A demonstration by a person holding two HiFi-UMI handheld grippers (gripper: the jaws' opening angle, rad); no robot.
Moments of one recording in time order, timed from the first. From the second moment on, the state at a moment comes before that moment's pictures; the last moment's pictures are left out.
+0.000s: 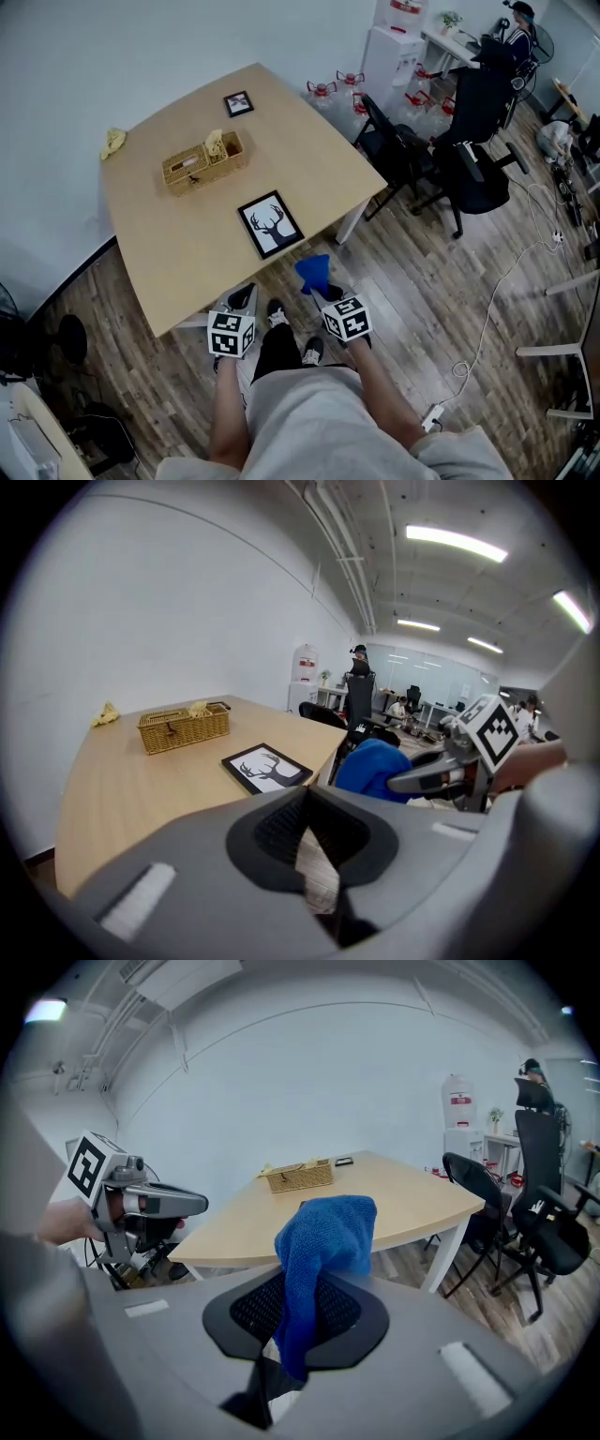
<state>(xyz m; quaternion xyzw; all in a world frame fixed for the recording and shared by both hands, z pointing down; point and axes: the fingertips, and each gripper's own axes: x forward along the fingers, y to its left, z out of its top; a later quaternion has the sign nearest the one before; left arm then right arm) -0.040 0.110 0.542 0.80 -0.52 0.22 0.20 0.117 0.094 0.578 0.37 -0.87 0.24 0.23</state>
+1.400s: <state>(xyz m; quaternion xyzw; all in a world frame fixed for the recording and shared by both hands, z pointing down) -0.028 0.115 0.547 0.80 -0.51 0.22 0.21 0.128 0.106 0.567 0.35 -0.88 0.20 0.26</state>
